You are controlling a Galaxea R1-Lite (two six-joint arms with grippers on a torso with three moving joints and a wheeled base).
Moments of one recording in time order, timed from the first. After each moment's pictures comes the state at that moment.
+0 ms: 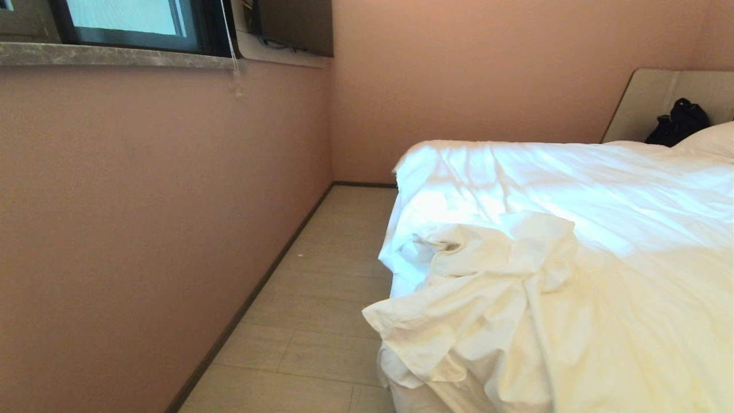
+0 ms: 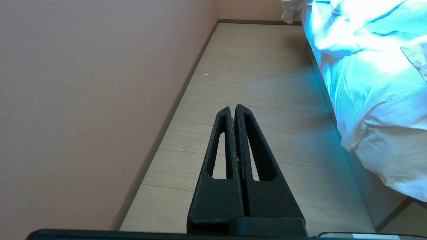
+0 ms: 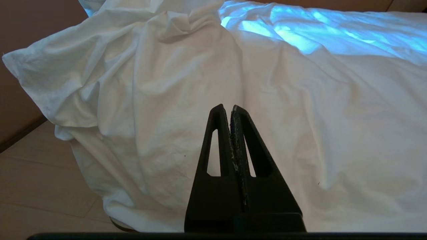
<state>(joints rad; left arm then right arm) 0.00 0.00 -0.04 0.09 0.01 0.00 0.02 0.00 0.00 -0.05 0.04 -0.08</state>
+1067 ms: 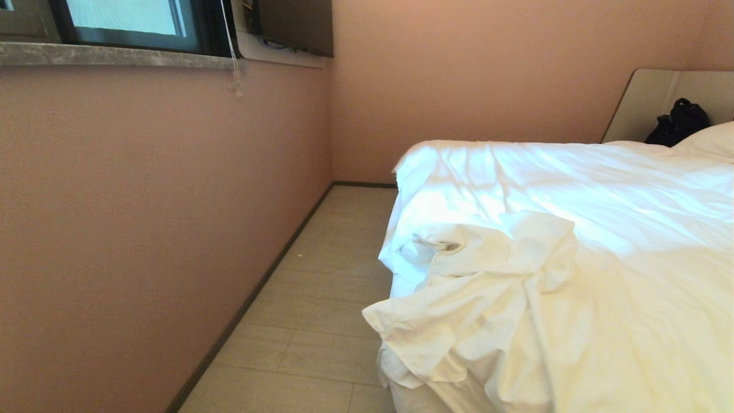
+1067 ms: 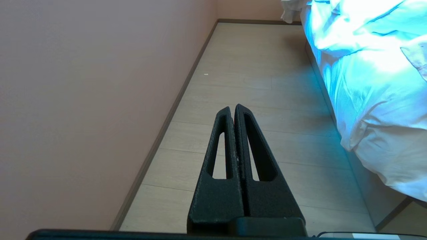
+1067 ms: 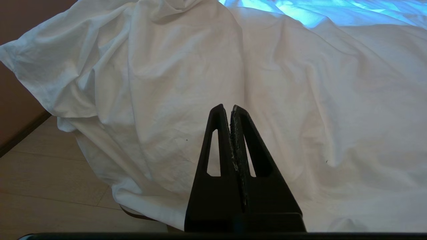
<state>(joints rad) 0.00 0.00 -0.04 0.09 0.01 0.00 0.02 0.00 0.00 0.01 0.02 -0.02</state>
